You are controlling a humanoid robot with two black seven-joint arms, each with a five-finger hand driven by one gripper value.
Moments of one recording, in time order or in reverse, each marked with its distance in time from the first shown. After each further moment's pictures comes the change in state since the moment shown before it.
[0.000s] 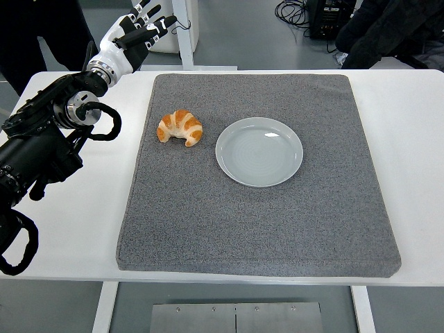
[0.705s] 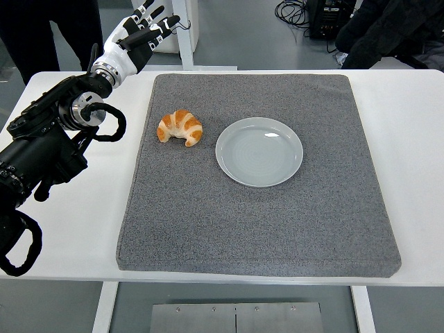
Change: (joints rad) left arm 0.001 -0.008 0.012 -0.002 -0.027 0.008 -0.007; right arm 0.000 0.000 0.000 0.000 0.000 0.000 0.000
